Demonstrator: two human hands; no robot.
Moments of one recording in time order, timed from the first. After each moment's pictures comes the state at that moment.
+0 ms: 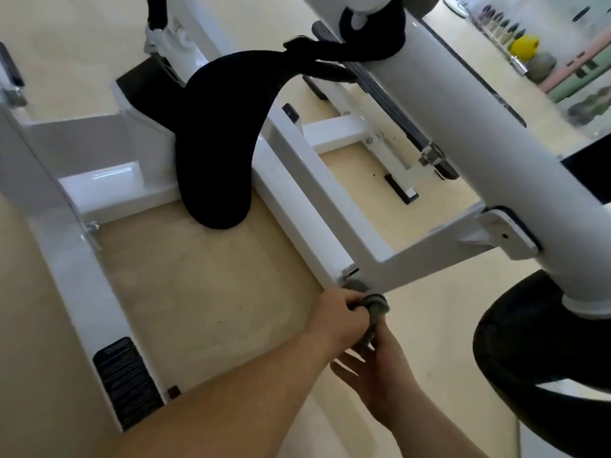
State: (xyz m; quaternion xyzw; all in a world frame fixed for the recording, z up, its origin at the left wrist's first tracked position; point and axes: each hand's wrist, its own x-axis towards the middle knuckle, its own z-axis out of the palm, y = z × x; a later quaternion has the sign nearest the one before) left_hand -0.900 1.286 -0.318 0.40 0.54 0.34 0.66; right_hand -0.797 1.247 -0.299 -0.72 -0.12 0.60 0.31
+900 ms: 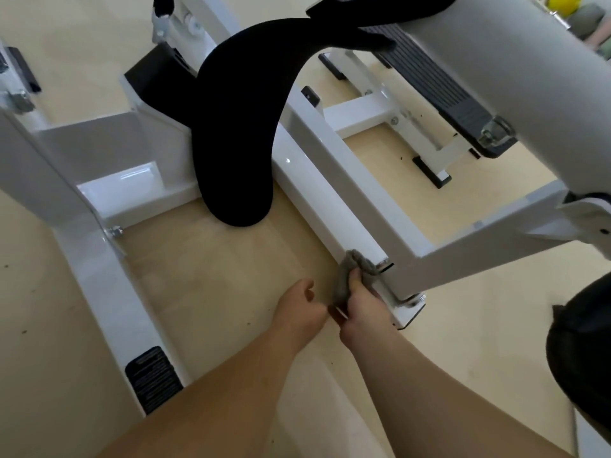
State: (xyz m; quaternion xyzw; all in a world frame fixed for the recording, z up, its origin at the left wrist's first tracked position) left_hand -0.973 1.291 -0.393 0.31 0.66 0.27 0.63; right_hand -0.877 1.326 -0.357 -0.77 -0.01 0.49 0.41
